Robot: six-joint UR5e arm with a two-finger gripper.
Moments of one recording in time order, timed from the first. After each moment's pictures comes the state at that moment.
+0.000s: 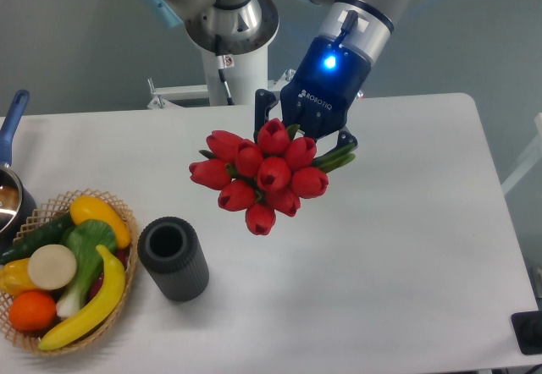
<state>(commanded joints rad) 2.68 -1.69 -1.66 -0.81 0.57 0.90</state>
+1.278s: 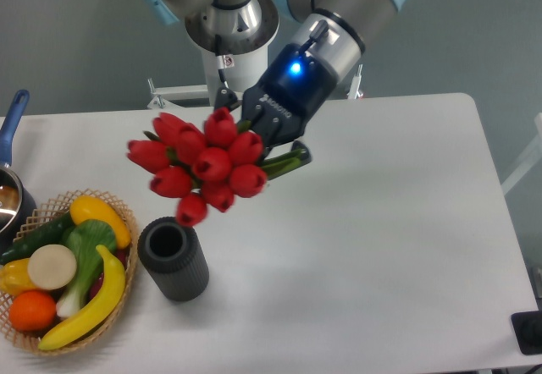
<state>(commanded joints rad) 2.58 -1.77 -1.65 -0.73 0.29 0.98</state>
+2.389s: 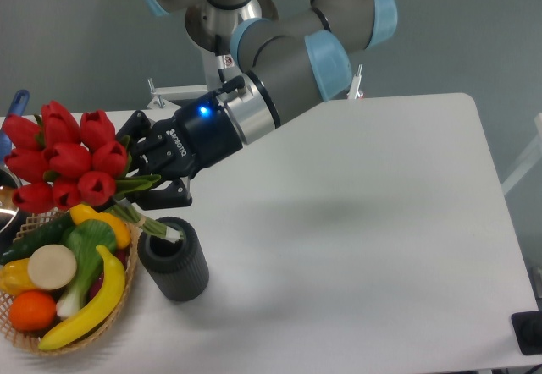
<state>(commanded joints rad) 2.44 -1.88 -1.62 -0.73 0.10 1.14</state>
